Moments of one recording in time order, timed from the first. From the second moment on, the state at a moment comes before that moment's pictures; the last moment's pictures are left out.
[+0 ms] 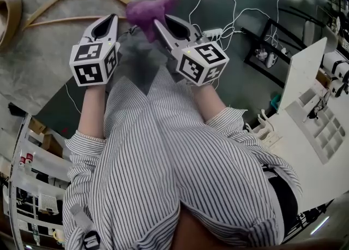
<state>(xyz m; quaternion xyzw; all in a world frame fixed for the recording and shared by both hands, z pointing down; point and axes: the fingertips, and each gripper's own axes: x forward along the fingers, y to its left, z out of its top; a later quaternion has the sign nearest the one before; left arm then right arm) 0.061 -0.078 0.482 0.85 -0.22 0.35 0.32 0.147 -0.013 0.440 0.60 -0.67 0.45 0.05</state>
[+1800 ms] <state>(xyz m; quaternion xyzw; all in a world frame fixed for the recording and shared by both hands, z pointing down) 0.068 -0.075 0.481 0.86 -0.11 0.34 0.36 0.109 -0.129 0.456 0.53 -0.71 0.45 0.12</state>
